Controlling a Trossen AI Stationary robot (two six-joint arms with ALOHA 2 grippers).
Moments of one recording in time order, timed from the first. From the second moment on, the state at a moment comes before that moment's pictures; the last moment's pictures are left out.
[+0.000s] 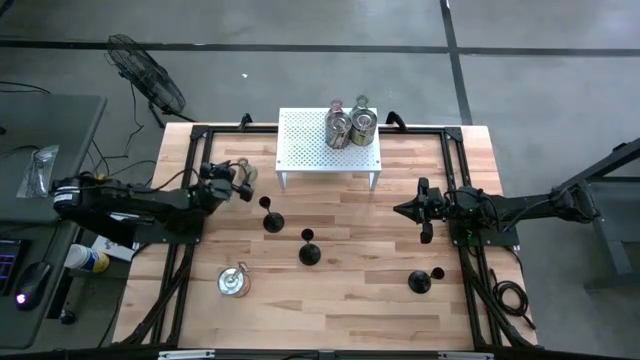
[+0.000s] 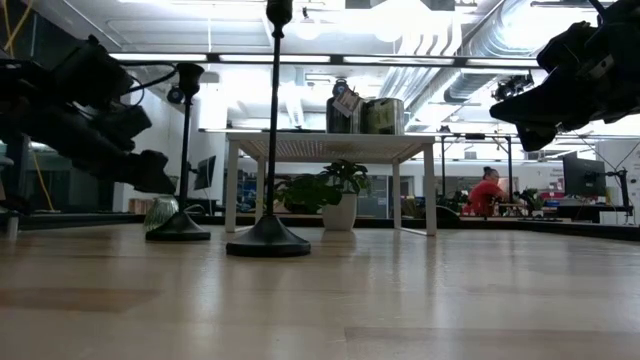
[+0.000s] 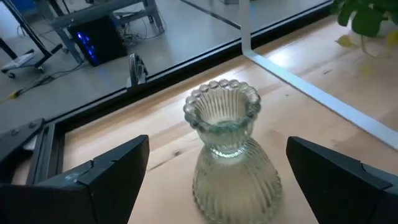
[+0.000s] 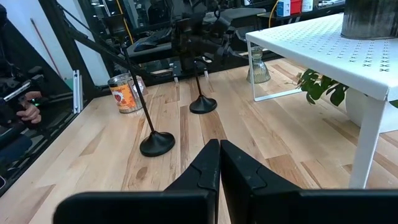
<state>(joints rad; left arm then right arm) 0.24 0.91 0.02 0.34 -0.87 -0.26 0.01 0.32 0.01 0.20 0.07 0.21</state>
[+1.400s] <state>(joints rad) 0.58 0.91 0.02 0.48 -0.35 -0.08 0.01 0.32 0.01 0.20 0.07 0.21</state>
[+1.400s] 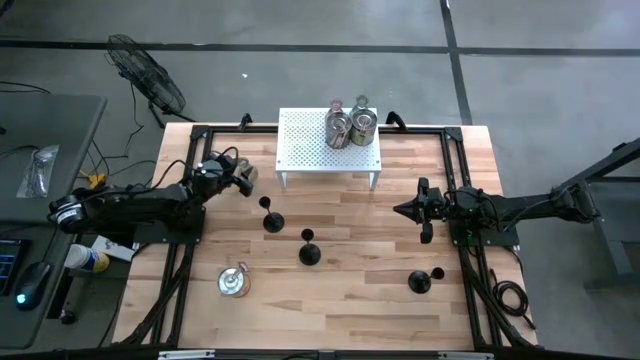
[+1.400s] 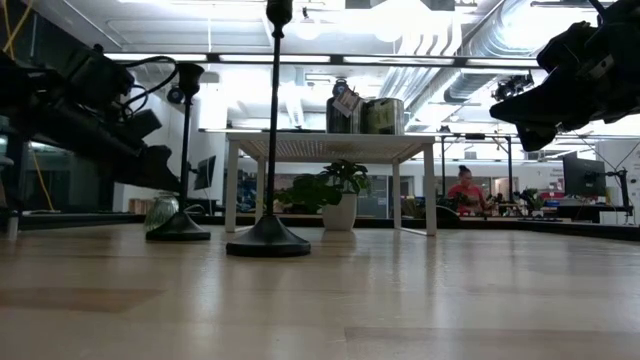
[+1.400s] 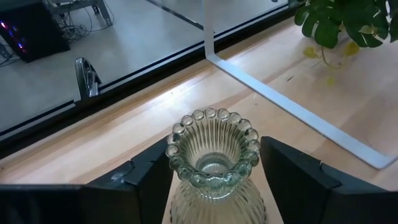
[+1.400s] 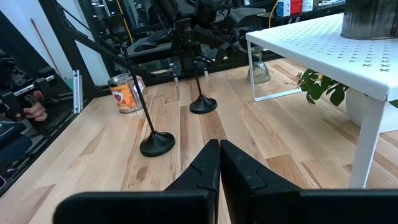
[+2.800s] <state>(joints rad) 0.58 0.91 0.02 0.48 -0.33 -0.08 0.01 0.32 0.01 0.20 0.07 0.21</state>
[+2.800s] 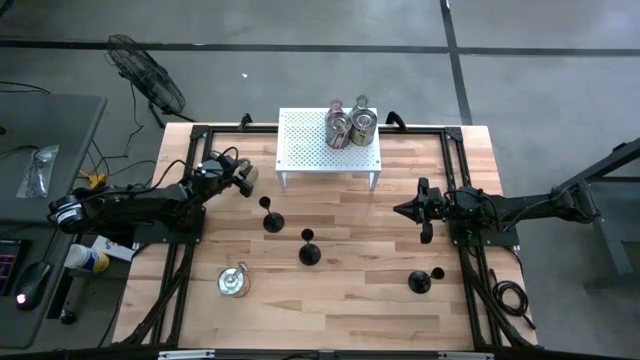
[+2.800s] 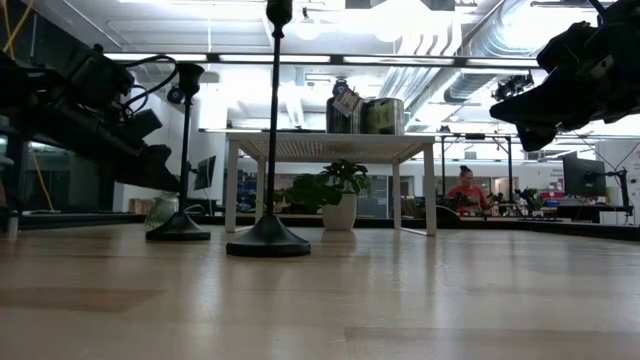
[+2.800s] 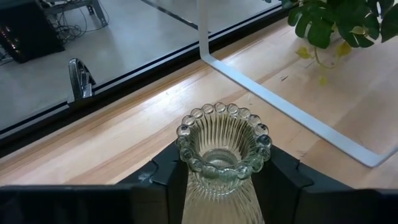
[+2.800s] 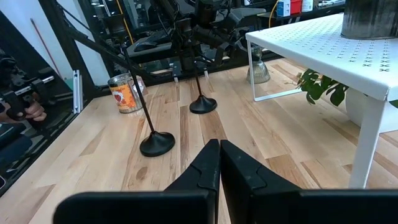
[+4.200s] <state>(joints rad) 0.58 0.91 0.49 0.09 -0.57 -0.03 0.01 0.32 0.01 0.20 0.07 0.21</state>
